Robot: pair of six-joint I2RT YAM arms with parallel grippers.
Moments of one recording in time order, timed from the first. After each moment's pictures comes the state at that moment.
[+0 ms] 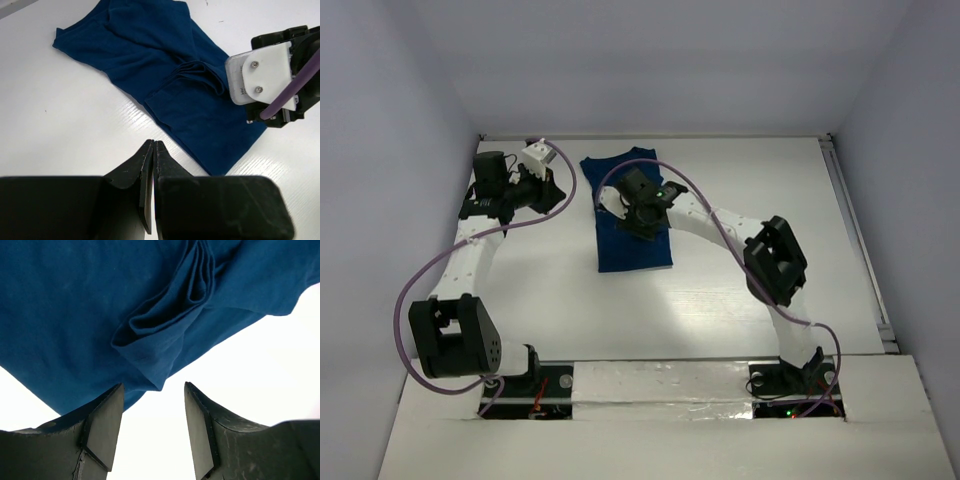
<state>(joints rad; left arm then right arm) 0.05 1.37 1.10 -0.32 0.71 0.29 0.81 2.10 1.81 -0.72 0.21 -0.53</state>
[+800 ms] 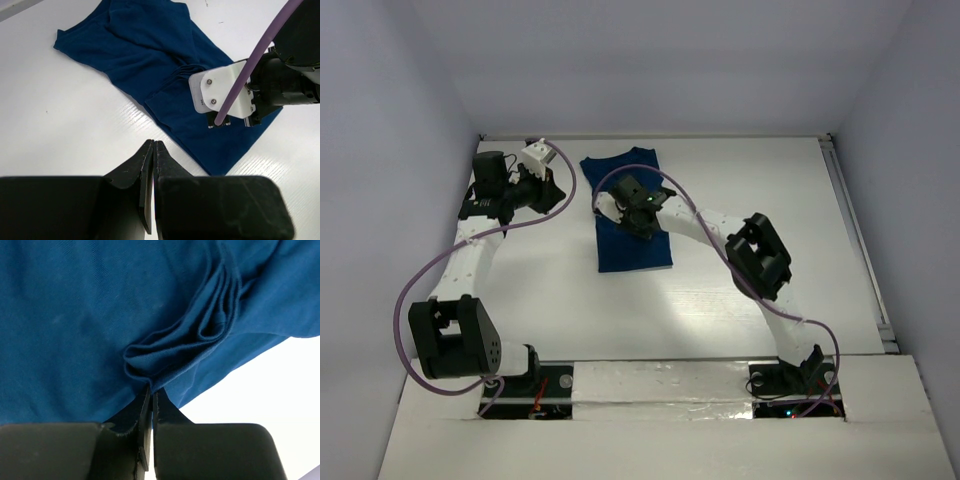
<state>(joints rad) 0.05 1.36 1.10 -0.32 0.71 0.29 0.81 2.22 1.85 -0.67 0.22 -0.52</state>
